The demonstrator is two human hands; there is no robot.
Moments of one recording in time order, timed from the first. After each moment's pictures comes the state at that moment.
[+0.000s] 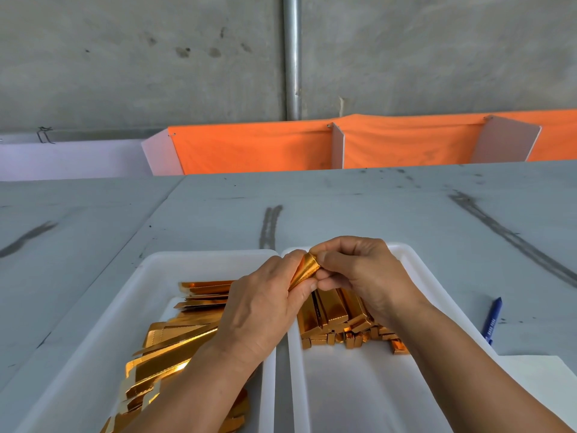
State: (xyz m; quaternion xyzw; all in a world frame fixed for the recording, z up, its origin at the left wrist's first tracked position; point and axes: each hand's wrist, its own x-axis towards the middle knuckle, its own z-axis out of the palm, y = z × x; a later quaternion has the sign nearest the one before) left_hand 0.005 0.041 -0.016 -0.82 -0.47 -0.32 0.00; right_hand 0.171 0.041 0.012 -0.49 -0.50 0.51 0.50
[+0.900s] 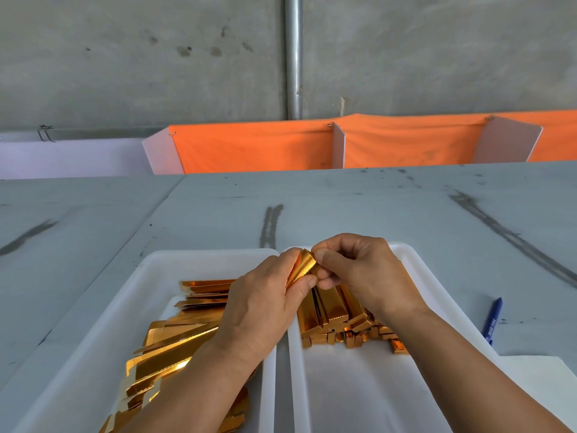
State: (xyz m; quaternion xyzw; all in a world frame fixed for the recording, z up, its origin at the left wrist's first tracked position) left_hand 0.006 0.041 -0.016 -0.81 -0.47 -0.35 -0.03; right_hand 0.169 0.036 0.012 -0.51 -0.57 0.41 0.49
